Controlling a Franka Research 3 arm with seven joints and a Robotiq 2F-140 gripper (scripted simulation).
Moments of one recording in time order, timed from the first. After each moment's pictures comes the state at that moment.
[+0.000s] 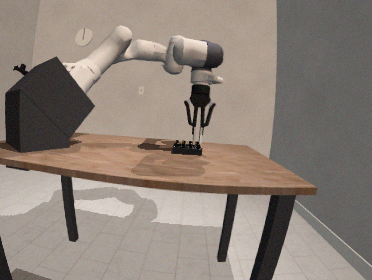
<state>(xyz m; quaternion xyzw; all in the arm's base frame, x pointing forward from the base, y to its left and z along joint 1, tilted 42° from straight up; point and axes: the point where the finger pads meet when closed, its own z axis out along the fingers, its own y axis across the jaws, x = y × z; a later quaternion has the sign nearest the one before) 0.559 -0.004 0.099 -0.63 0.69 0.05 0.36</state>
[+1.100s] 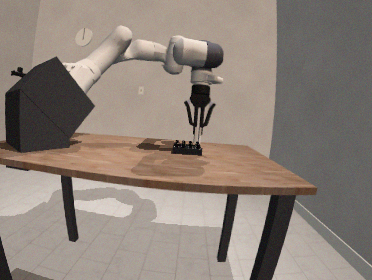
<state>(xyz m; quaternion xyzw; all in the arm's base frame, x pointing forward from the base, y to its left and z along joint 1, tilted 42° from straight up) 0.559 -0.004 0.099 -0.63 0.69 0.05 0.36</state>
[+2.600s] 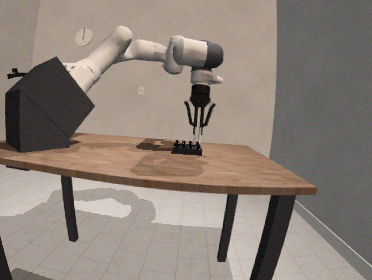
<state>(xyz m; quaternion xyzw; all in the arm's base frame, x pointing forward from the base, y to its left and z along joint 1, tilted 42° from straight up) 0.559 -0.004 0.099 -0.61 0.71 0.07 0.36</state>
